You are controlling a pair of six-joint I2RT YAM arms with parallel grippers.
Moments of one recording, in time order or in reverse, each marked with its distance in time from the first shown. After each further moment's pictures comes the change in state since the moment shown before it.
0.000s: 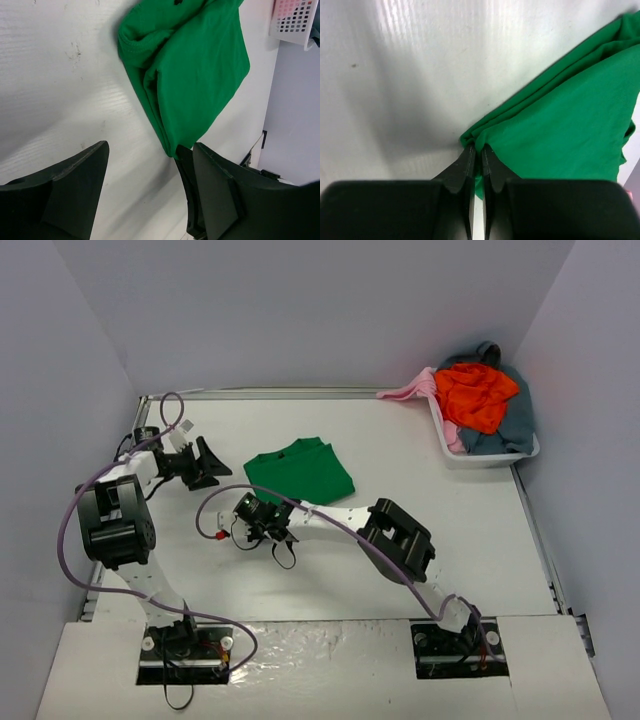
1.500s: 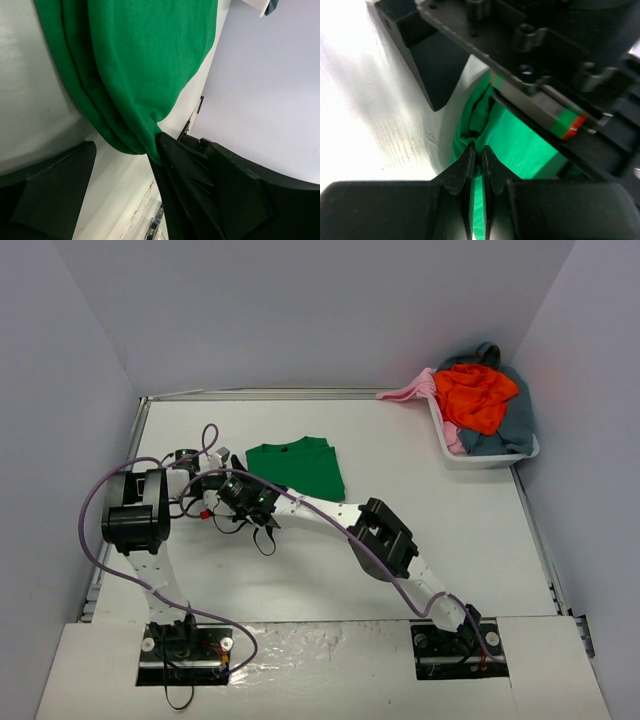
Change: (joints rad) left arm -0.172 0.114 -0.192 0.288 0.211 -0.356; right arm -0.013 0.158 0.359 -0.135 0.132 -0.004
